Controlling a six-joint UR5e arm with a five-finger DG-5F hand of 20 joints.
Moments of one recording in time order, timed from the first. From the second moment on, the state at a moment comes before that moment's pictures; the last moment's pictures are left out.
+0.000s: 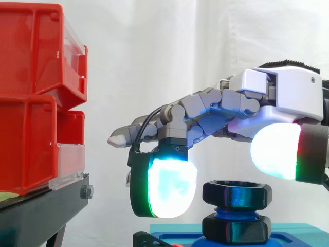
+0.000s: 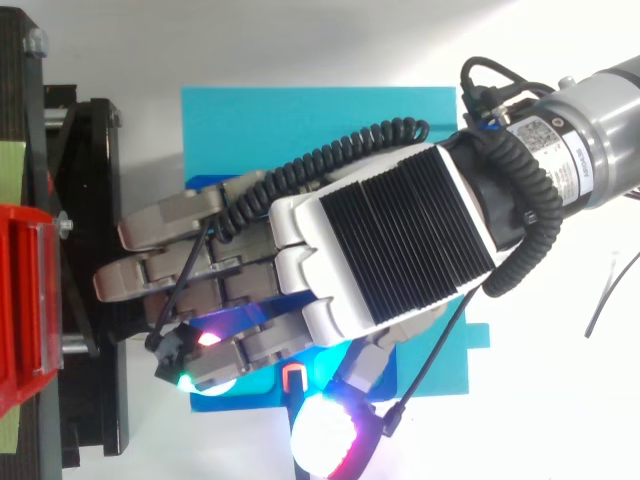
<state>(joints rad) 0.01 -2.33 -1.14 -2.66 -2.02 -1.42</state>
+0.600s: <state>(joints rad) 0.01 -2.33 -1.12 -2.69 -2.04 -1.42</state>
